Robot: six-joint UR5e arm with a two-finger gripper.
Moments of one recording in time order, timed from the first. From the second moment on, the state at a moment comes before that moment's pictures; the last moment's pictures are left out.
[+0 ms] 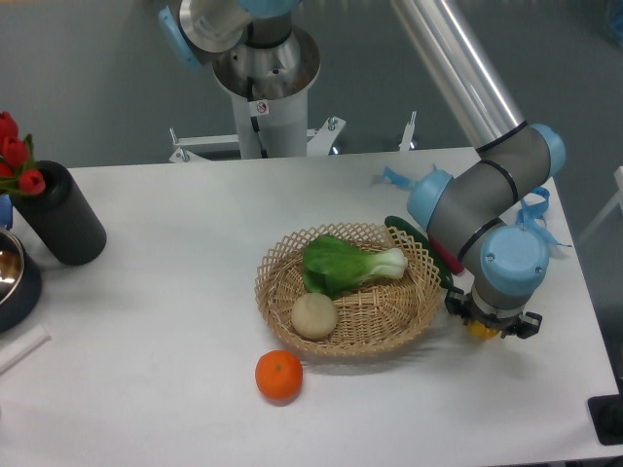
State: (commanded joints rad) arm 2.67 -2.28 -1.35 -1.03 1.73 1.07
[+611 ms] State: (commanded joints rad) arm 2.75 -2.18 -1.34 -1.04 1.59 1.10
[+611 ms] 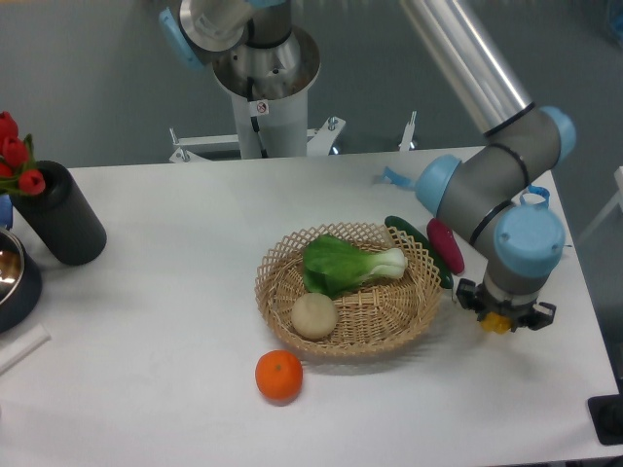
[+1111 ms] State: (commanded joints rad) arm 2.78 -2.12 -1.33 -1.05 1.58 1.20
